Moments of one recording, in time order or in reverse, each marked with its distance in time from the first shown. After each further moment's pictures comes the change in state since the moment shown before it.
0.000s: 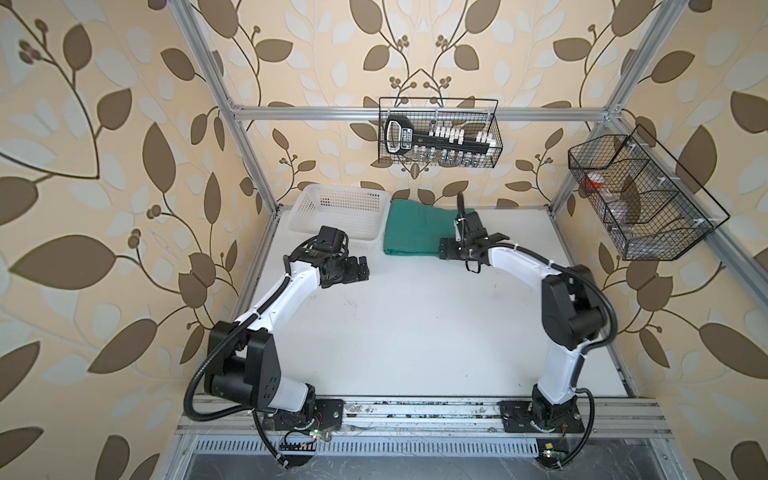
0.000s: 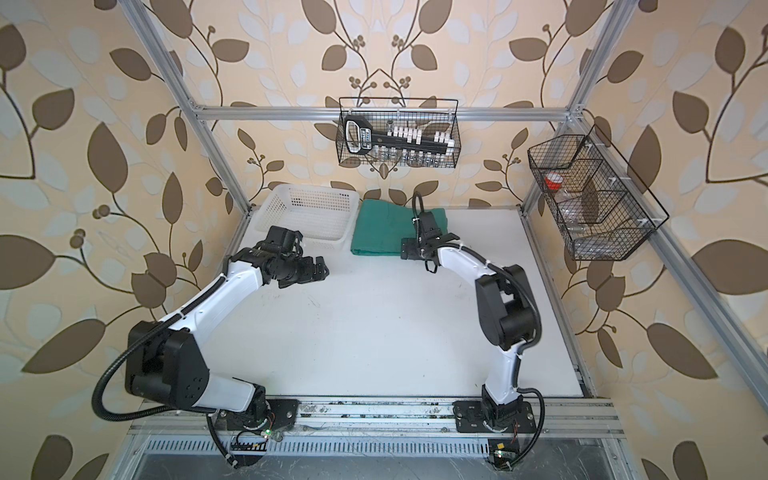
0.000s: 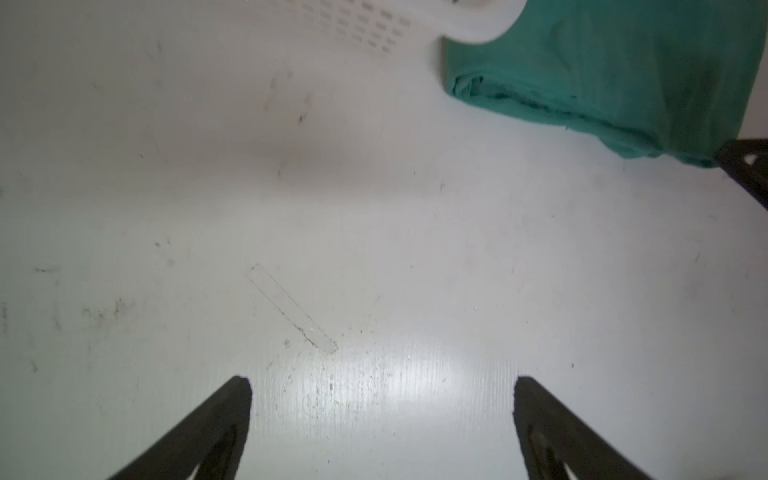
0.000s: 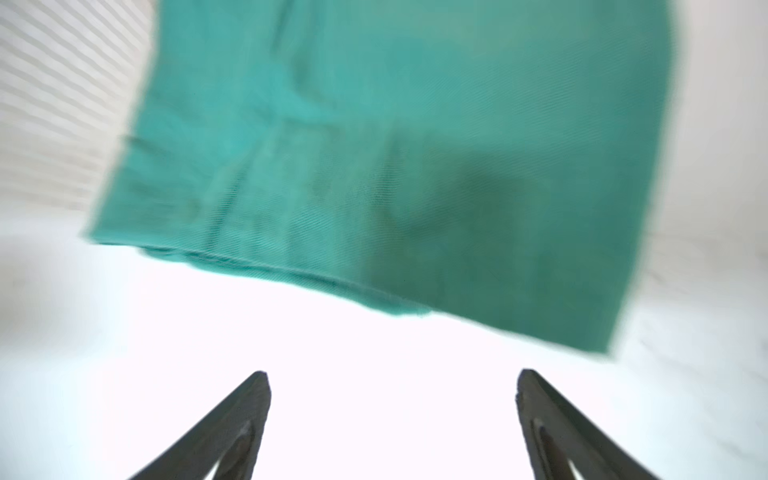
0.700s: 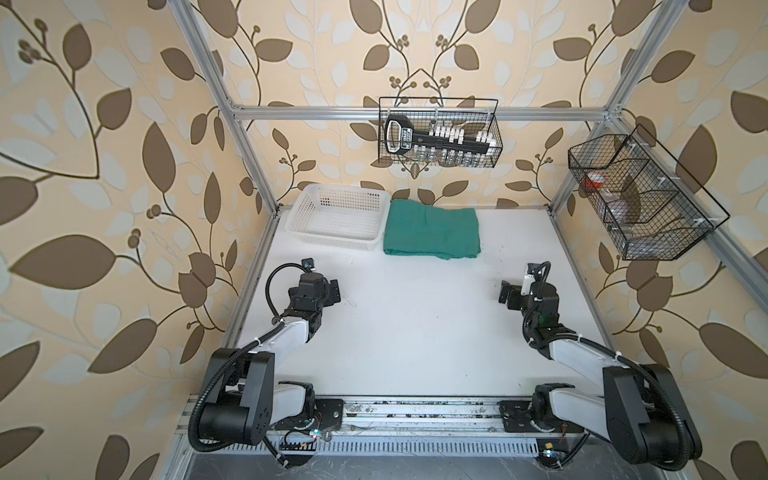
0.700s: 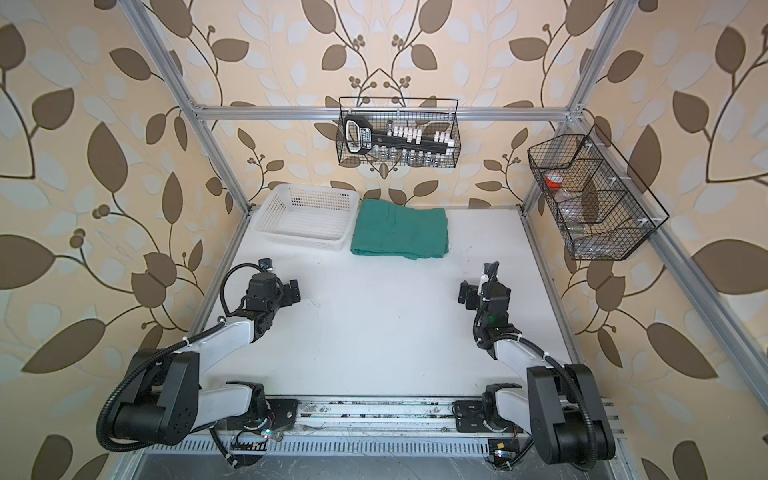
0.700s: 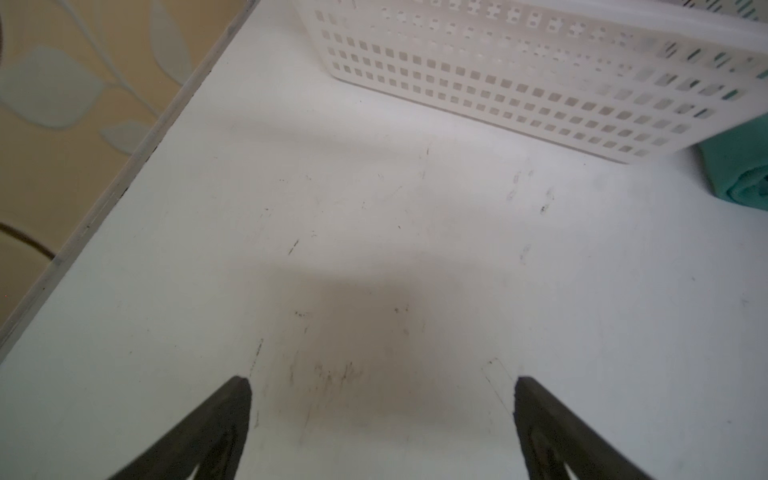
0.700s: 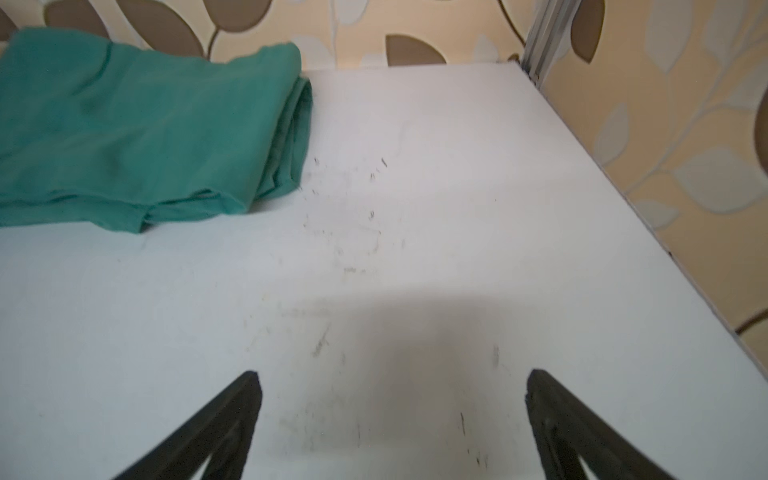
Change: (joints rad) left arm 0.156 -0.105 -0.636 0.873 -0.367 0.183; right arm -0.310 -0.603 -1.079 0.864 0.138 -0.275
